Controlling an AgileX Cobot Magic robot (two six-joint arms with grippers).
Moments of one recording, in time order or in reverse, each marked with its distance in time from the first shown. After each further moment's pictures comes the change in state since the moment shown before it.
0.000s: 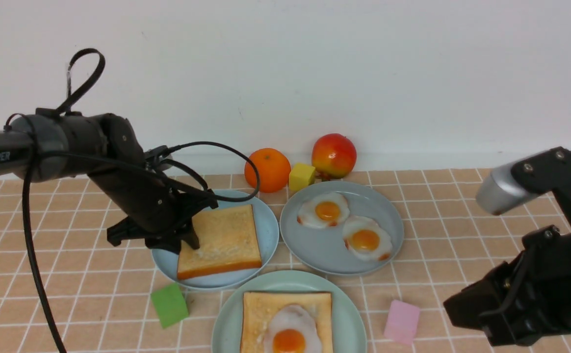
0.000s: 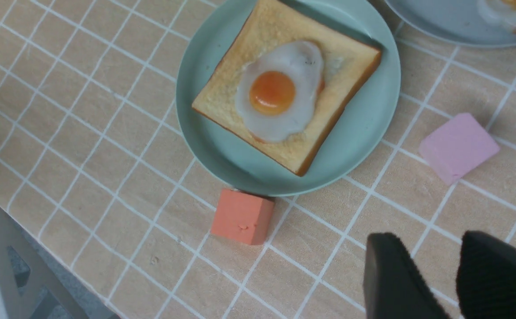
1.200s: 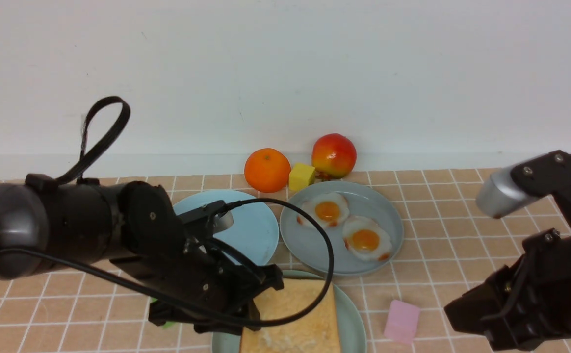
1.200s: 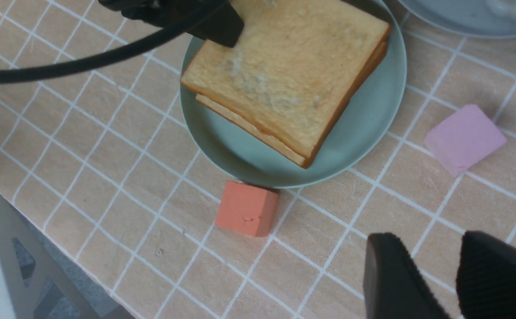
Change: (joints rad) right arm 0.000 0.000 0.000 -0.006 0.017 0.007; left arm -0.324 -0.350 0.439 -0.192 -0.148 0.010
